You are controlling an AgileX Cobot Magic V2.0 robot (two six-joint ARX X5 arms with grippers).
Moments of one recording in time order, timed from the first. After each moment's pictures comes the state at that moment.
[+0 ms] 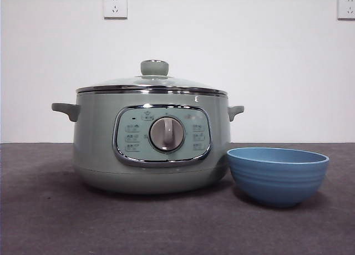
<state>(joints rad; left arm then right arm) -0.53 0.98 1.47 -1.30 0.42 0.01 0.50 0.59 1.01 -1.11 -0.34 0.13</state>
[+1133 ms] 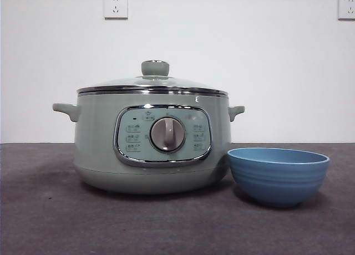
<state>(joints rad) -0.01 0.43 0.77 -0.18 0.30 0.26 0.50 0.59 1.01 -1.12 -0.34 0.13</state>
